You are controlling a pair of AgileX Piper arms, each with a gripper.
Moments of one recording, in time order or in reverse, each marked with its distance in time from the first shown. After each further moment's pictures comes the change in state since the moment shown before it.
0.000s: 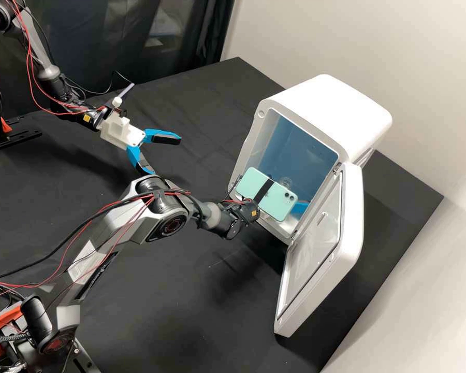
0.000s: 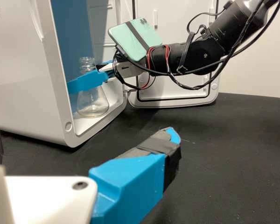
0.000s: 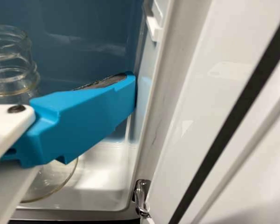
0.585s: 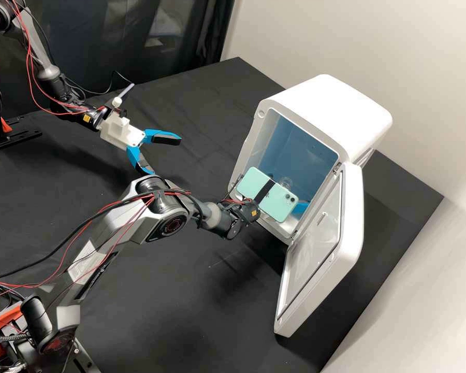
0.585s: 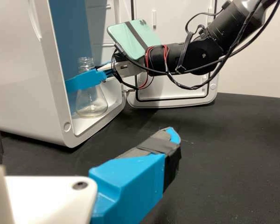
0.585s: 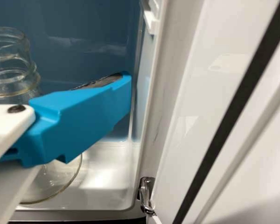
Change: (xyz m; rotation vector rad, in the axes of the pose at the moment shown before) left arm 0.000 0.000 0.001 0.000 -0.002 -0.001; right arm 0.000 0.000 0.000 0.035 0.004 -0.004
